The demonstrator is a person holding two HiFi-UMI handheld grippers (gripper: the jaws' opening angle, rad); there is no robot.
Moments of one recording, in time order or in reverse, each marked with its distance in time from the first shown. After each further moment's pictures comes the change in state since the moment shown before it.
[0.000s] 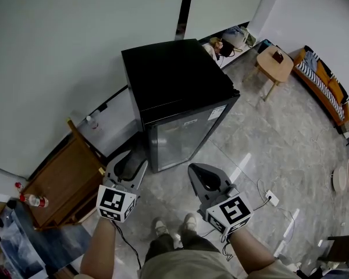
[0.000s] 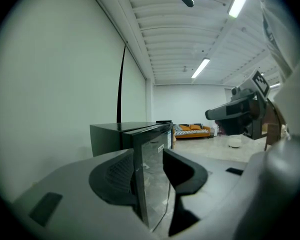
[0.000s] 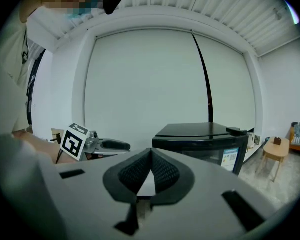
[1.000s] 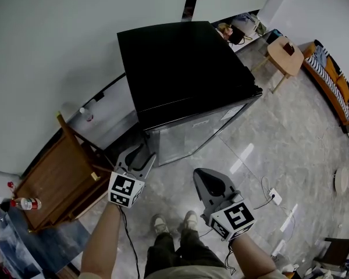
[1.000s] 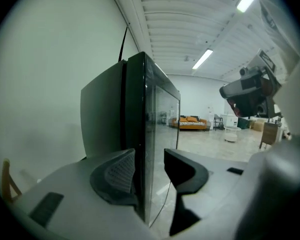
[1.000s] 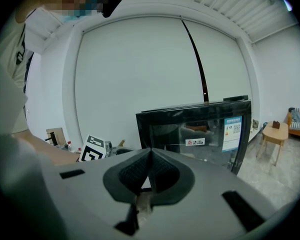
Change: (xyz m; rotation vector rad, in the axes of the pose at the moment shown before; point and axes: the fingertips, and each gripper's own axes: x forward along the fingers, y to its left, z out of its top) left arm 0.112 0.033 -0.130 -0.035 0.116 -0.061; right arm 0.059 -0.045 -0.084 0.094 0.085 -0.013
